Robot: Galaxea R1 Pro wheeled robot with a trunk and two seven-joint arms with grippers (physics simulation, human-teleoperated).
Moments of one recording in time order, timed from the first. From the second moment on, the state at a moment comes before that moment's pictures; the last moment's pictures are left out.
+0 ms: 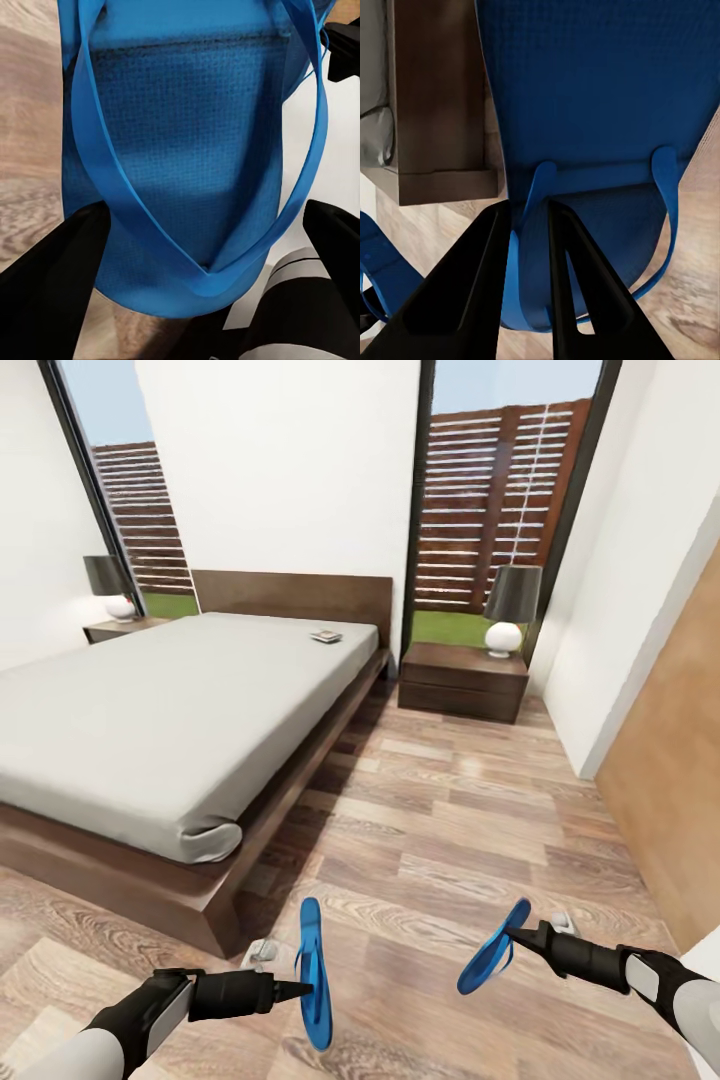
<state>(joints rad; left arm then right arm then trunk) -0.60 0.17 -0.40 -0.35 0.46 0.34 -1.07 -0.81 -0.38 0.07 0.05 -0.49 0.46 1.04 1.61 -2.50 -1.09</state>
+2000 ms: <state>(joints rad) -0.60 0.18 -0.39 -0.35 0.46 0.34 -1.08 -0.81 -0.38 0.07 0.05 -0.49 0.46 1.04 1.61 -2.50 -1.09</state>
